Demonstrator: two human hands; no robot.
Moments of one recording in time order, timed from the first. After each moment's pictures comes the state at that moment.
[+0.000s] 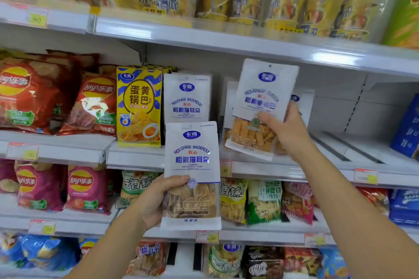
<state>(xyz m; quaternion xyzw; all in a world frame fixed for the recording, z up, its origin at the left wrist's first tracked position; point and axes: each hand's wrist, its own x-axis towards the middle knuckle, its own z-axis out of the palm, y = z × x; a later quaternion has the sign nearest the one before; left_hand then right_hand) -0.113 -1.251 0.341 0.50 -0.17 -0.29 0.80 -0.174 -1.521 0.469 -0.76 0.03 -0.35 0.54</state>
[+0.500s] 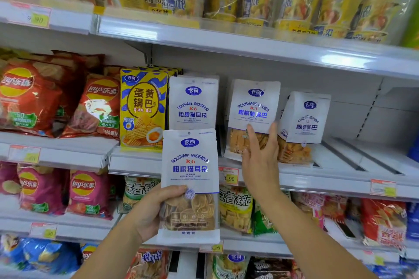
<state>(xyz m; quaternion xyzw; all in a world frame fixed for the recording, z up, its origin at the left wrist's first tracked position) -0.097 -1.243 0.327 0.50 -0.17 -0.29 0.79 -0.121 -1.484 0.371 -0.88 0.11 -0.45 0.09</state>
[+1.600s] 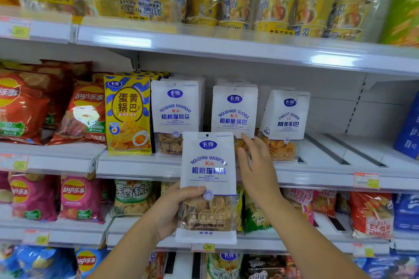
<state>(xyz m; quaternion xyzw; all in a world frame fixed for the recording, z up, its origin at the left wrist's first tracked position) -0.125 -1.297 0.343 0.53 -0.18 -0.30 0.77 -0.165 -1.498 0.382 -0.88 0.06 -0.36 0.31</state>
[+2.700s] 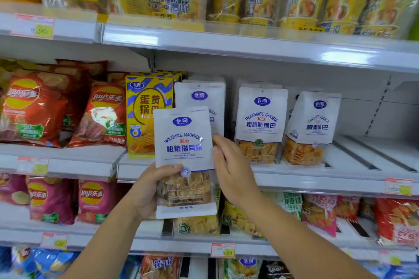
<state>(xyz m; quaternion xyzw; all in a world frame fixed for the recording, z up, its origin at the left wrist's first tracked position) -0.069 -1.227 0.371 0.50 -0.20 -0.21 0.81 -0.126 -1.405 0.398 -0.88 -0.09 -0.31 0.35</state>
